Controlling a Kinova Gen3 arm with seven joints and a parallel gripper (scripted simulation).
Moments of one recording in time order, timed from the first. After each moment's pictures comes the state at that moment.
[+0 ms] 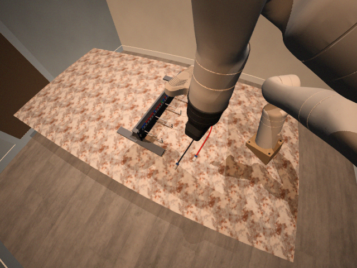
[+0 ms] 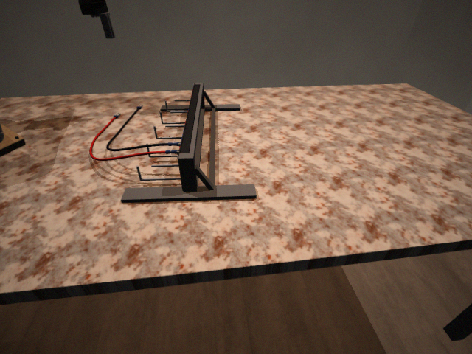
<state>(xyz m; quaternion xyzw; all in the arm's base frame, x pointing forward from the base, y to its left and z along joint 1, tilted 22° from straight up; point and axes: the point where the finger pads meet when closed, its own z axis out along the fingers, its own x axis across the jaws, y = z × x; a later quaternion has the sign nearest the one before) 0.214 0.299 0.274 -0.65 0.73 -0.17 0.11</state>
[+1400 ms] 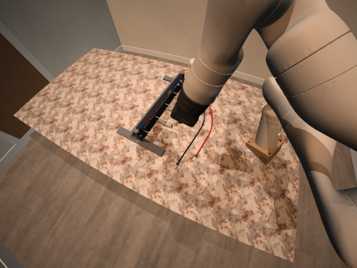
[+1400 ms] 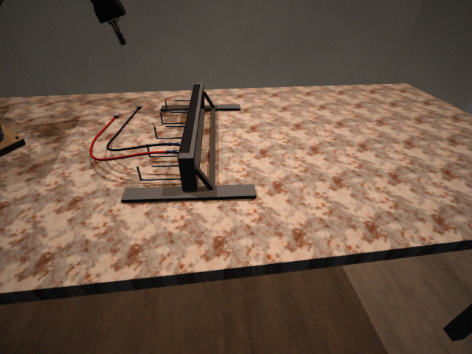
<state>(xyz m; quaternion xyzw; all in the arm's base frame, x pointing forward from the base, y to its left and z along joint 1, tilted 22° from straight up) 0.263 0.263 0.286 -0.12 0.94 -0.06 0.31</state>
